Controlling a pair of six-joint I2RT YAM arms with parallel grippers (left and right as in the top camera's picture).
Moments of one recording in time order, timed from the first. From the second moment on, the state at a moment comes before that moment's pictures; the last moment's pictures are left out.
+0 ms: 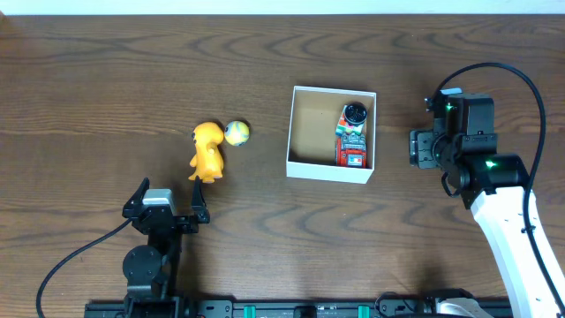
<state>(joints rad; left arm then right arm) -0.01 0.01 0.02 -0.11 0.00 -0.04 0.08 1.25 1.00 -0.69 0.13 -0.03</state>
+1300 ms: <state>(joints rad) -0.01 0.01 0.02 -0.11 0.00 -0.04 0.08 1.33 0.99 -0.62 0.16 0.00</state>
